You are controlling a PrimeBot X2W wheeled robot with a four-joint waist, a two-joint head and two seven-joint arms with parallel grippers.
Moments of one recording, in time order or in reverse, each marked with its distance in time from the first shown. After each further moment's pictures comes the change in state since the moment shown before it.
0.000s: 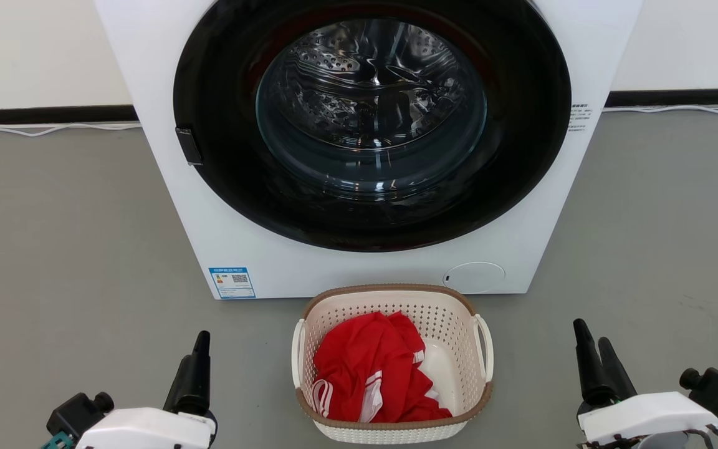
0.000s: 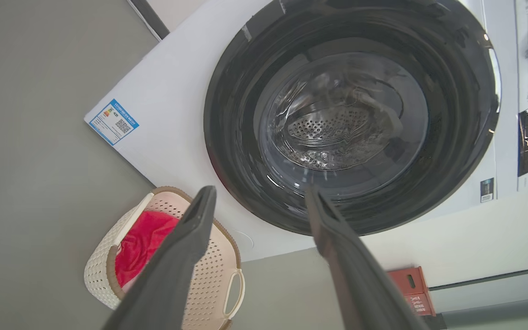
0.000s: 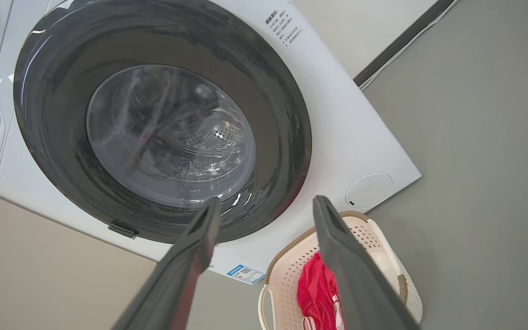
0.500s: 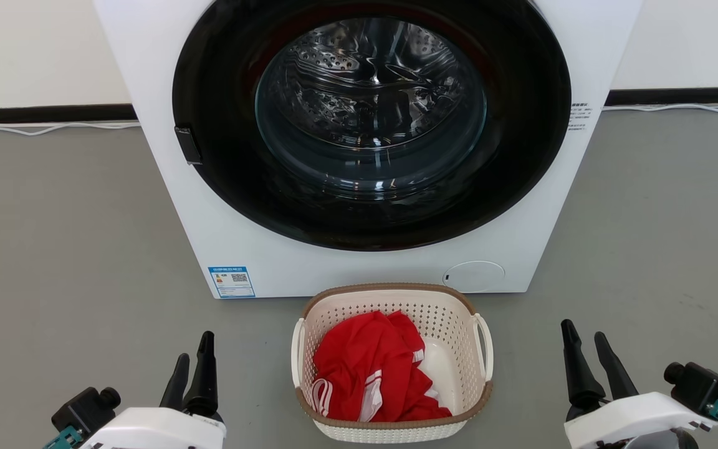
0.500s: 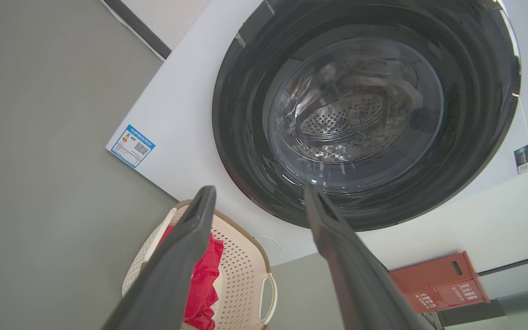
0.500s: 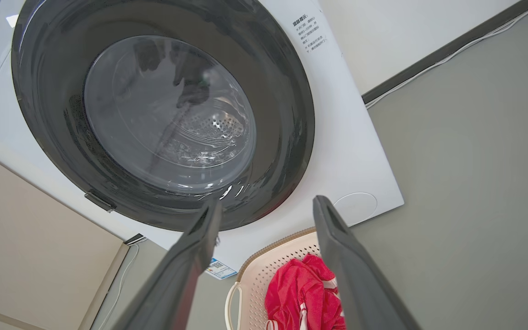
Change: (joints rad) left arm 0.008 0.001 -0.023 -0.019 0.165 0.035 -0.040; right arm 0.000 -0.001 0.022 0.001 -0.203 0.000 -0.044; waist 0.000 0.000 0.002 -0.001
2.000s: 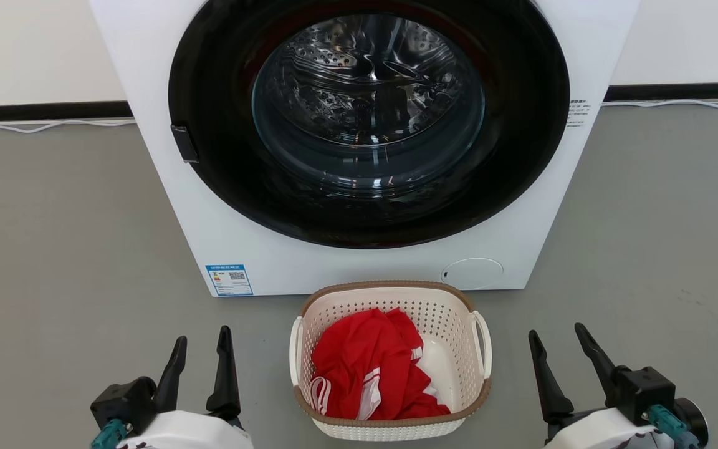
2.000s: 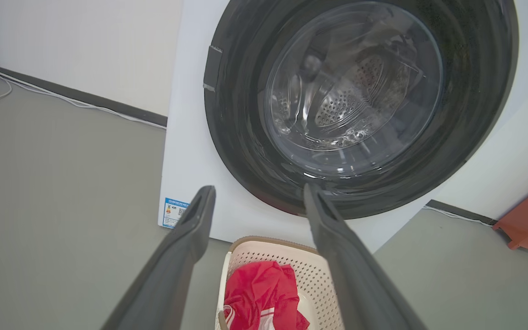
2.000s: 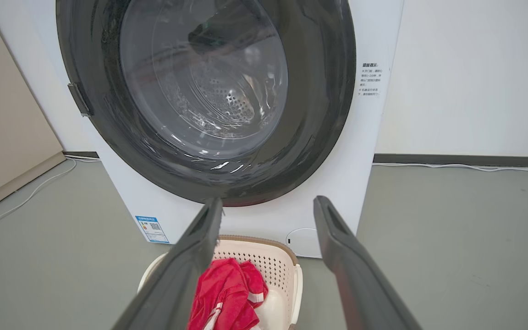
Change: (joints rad) left arm 0.016 0.007 -0.065 -0.045 0.482 0.067 -0.126; right arm -0.003 -0.007 0.040 0.033 -0.556 0.001 -0.131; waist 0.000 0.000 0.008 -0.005
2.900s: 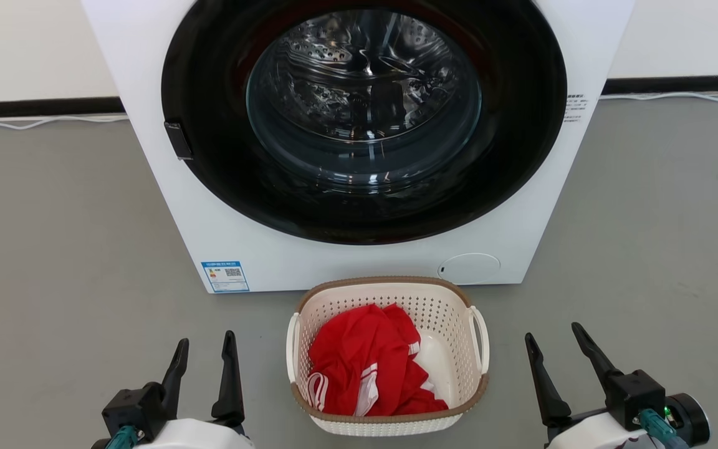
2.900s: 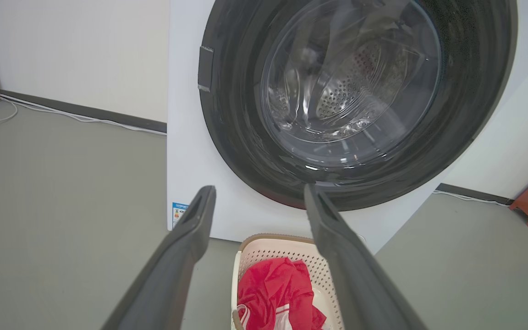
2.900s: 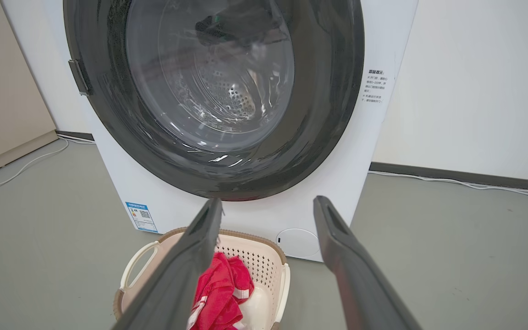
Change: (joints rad) left arm 0.016 0.002 -0.012 -0.004 0.092 0.011 -0.029; right arm 0.000 -0.001 -0.005 0.007 -0.107 0.001 -0.027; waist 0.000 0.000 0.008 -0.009
